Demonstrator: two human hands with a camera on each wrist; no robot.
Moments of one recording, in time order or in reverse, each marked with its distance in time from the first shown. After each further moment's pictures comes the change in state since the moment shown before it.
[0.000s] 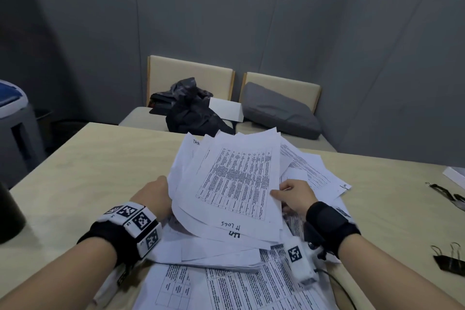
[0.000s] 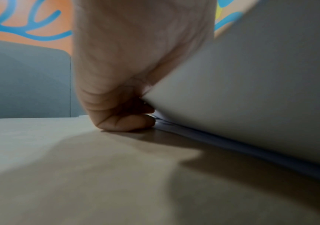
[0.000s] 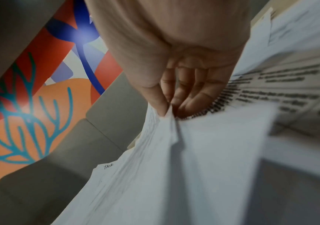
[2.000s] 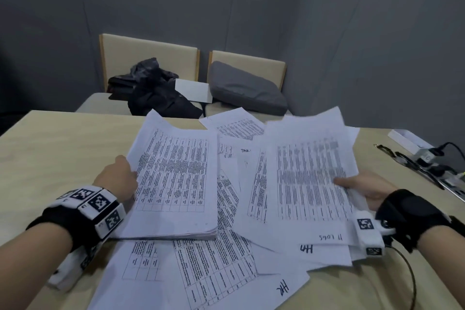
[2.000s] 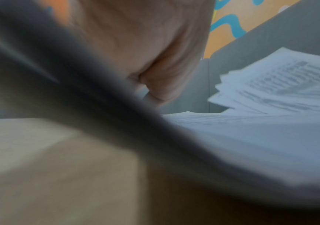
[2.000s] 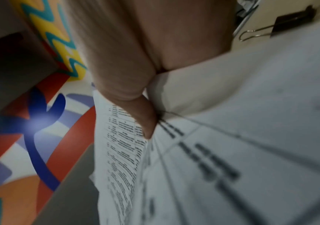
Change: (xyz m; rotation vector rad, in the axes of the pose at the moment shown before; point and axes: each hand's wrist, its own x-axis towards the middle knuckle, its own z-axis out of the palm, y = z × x) left_hand -0.014 0.020 -0.007 -0.030 0.055 -0.101; right_hand -0.051 0.093 -0.194 0.155 0.027 0.323
